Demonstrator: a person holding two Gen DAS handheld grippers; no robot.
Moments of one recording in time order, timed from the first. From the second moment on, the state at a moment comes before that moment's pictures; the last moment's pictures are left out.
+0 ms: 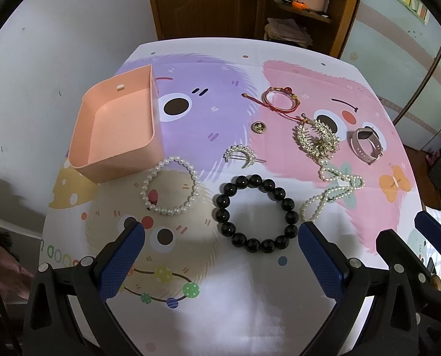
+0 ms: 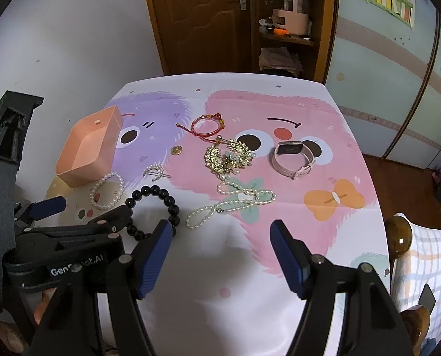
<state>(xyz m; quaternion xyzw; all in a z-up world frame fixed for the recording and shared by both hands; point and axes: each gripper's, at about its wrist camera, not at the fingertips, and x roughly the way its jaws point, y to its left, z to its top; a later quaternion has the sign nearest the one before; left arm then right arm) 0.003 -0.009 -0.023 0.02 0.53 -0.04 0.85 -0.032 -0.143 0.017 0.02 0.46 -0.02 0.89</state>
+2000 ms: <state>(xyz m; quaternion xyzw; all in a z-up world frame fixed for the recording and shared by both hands) 0.087 0.077 -0.099 -0.02 0.62 0.03 0.79 0.075 -0.080 -0.071 -0.08 0.56 0.12 0.81</state>
